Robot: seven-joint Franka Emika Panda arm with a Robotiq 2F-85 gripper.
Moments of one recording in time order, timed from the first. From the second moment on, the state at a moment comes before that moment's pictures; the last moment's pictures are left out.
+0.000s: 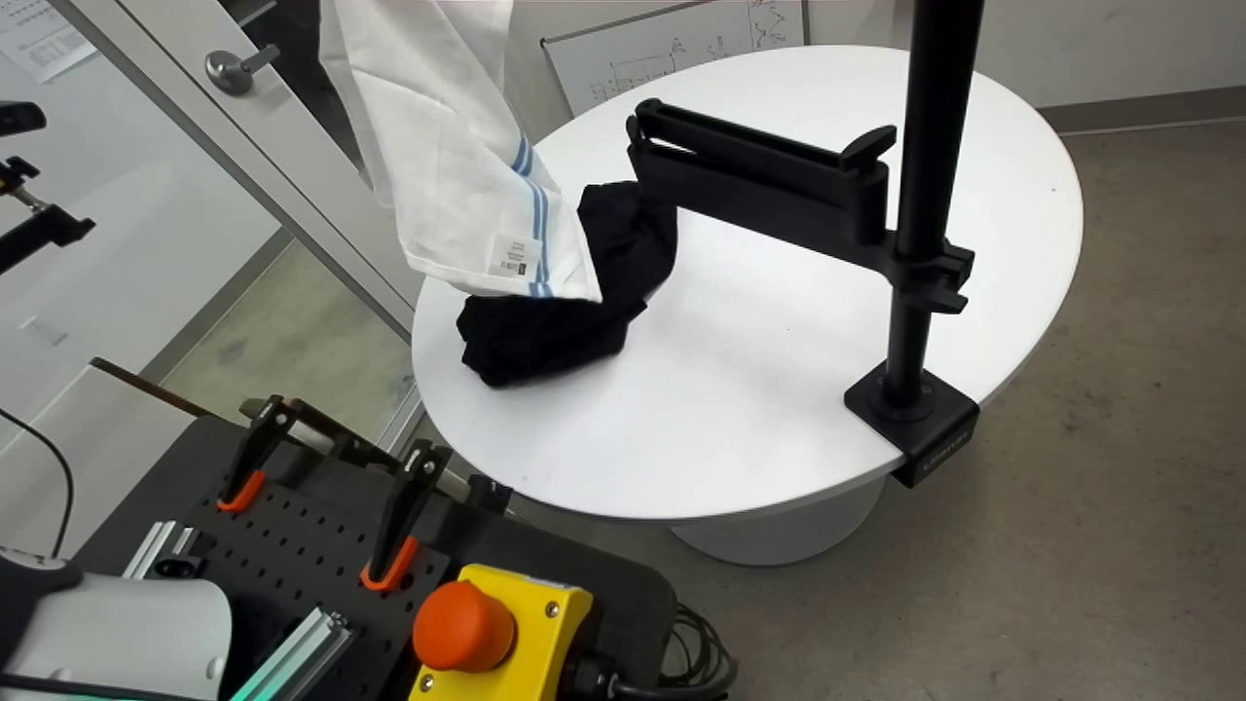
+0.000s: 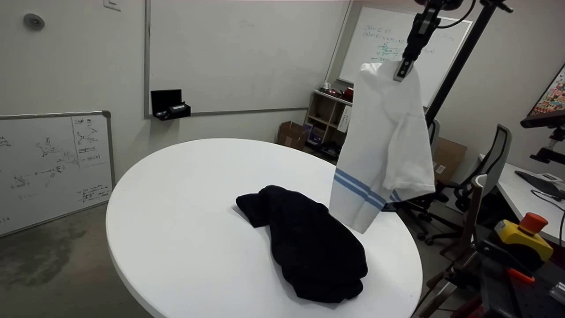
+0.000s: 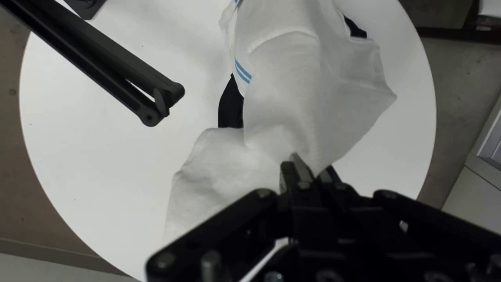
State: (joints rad) arm -0.02 -0.21 -0.05 -2.34 -0.10 2.18 -0.23
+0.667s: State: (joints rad) arm -0.07 -0.47 -0.16 -2.38 -0.10 1.98 -0.32
